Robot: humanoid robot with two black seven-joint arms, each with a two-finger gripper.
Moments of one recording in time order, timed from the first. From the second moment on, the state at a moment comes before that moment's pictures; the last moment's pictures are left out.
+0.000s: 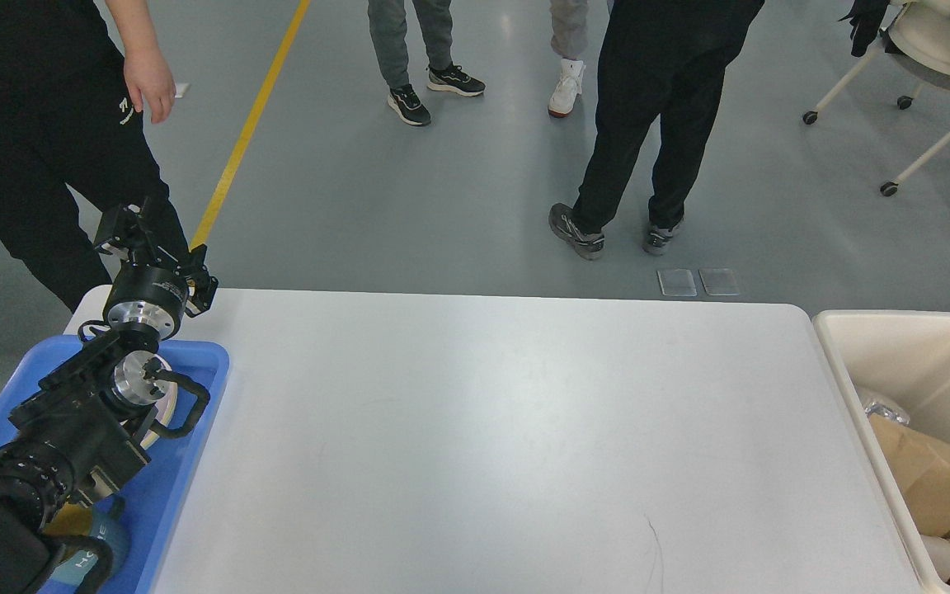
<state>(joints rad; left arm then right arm) -0.83 0.18 -0.70 -0.19 -0.05 -0.25 -0.44 1.33 -0.72 -1.07 0.73 0.06 0.05 -0.18</state>
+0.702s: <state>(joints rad) -0.83 0.18 -0.70 -0.19 -0.05 -0.25 -0.44 0.90 -0.62 -0.54 0.31 0.06 0.04 -0.17</state>
